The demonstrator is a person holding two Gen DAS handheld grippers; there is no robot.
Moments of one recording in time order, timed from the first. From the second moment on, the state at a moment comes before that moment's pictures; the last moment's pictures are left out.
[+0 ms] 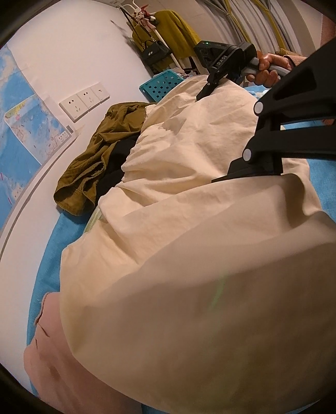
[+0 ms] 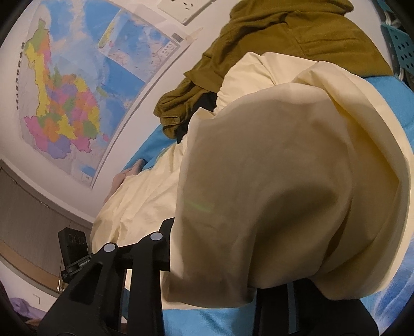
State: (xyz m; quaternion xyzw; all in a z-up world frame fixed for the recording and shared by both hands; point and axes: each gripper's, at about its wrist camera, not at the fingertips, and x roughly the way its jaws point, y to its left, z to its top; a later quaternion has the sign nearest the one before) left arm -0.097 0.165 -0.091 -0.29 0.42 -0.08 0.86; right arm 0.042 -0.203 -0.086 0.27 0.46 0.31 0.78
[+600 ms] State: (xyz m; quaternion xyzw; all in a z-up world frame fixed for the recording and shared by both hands) left arm -0.100 0.182 -0.102 -0.31 0.43 -0.09 0.84; right arm 0.030 -0.200 -0.088 0.24 0.50 0.30 0.77
